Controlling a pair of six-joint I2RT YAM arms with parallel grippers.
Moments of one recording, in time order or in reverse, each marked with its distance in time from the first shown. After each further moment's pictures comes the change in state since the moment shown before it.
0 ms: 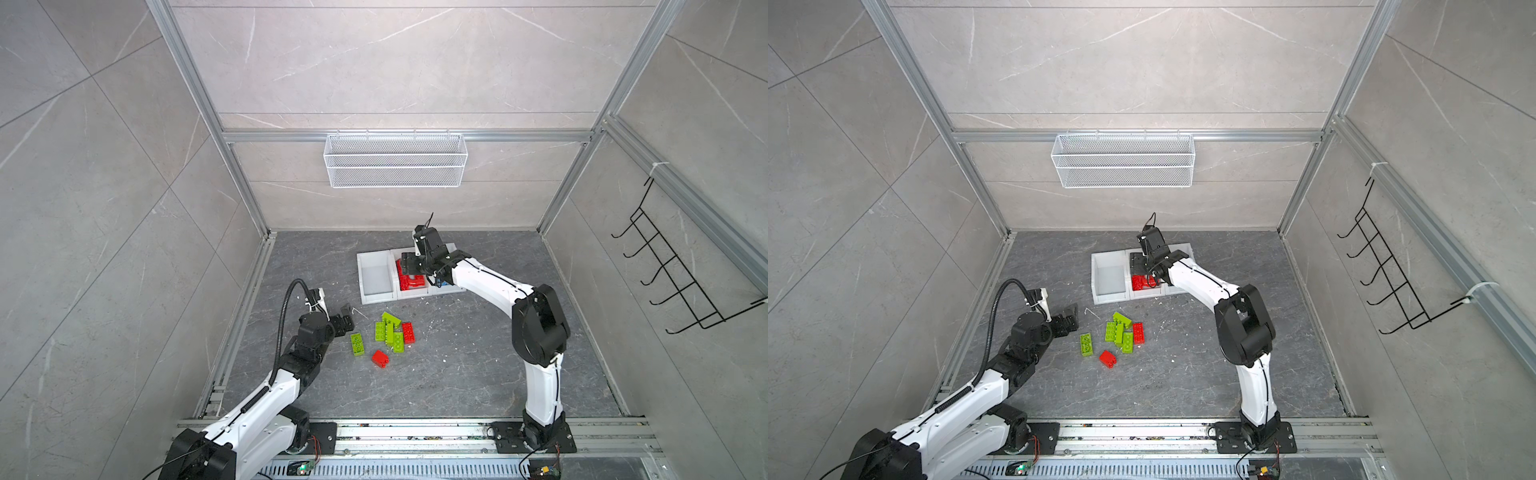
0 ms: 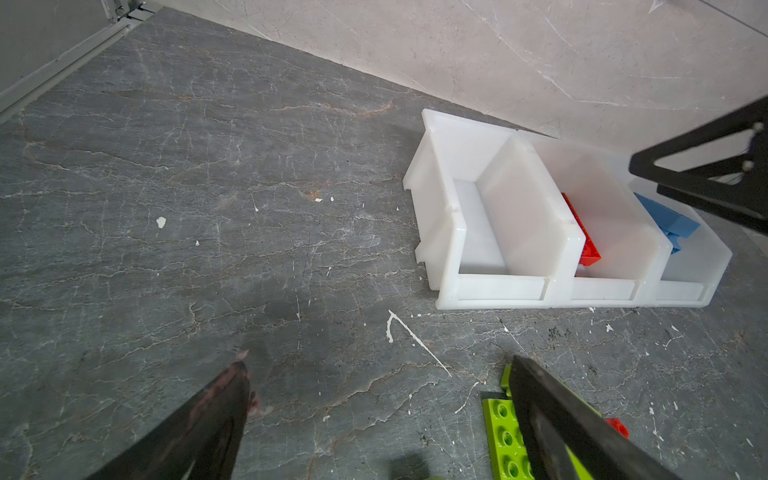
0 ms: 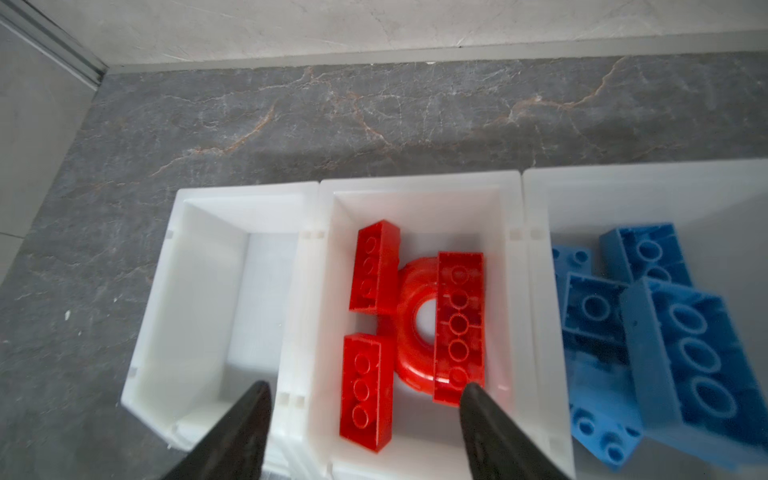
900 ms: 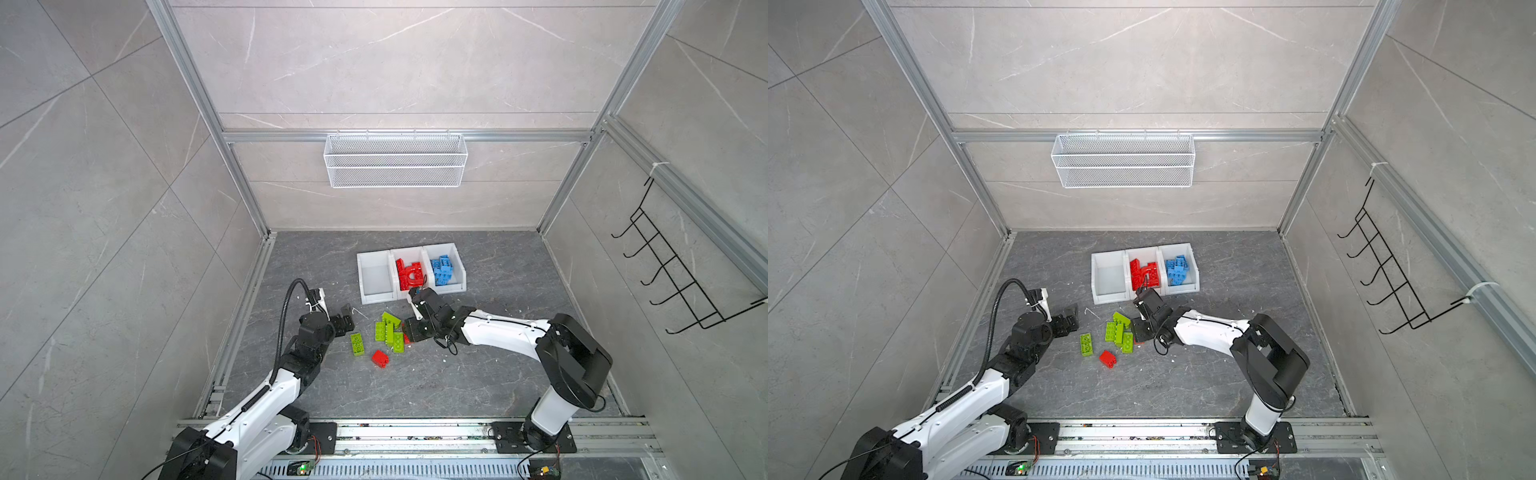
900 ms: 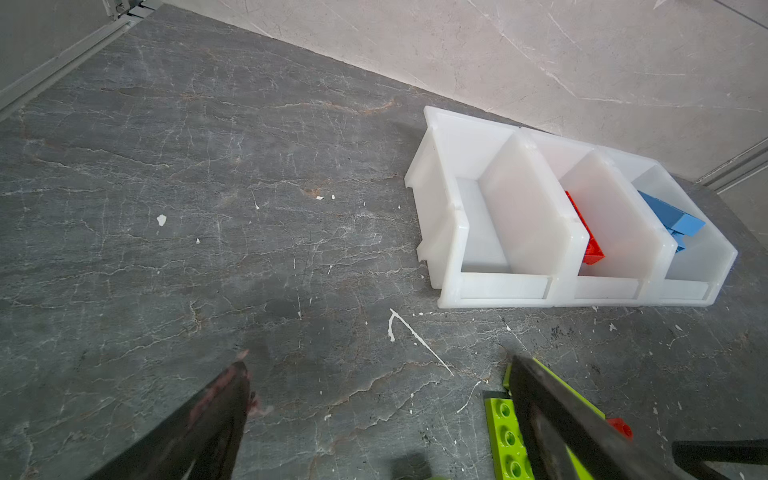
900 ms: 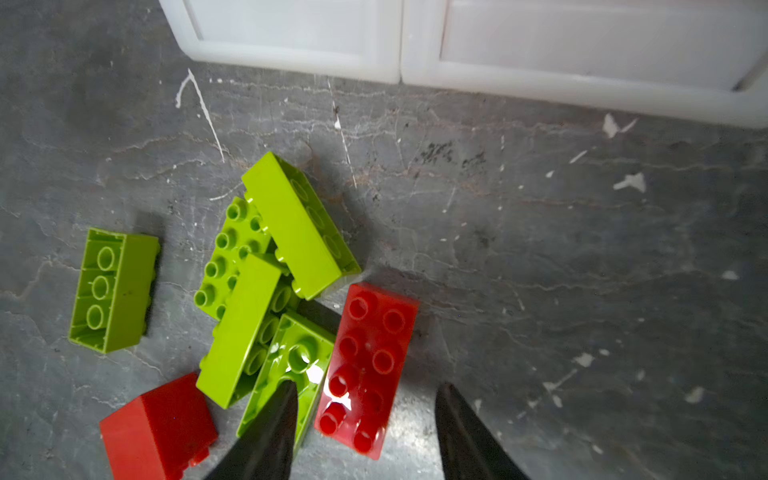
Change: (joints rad) left arm 0.000 0.010 0.000 0.002 -0.002 0.000; right arm 0.220 -0.250 -0.593 0.147 -0.077 0.040
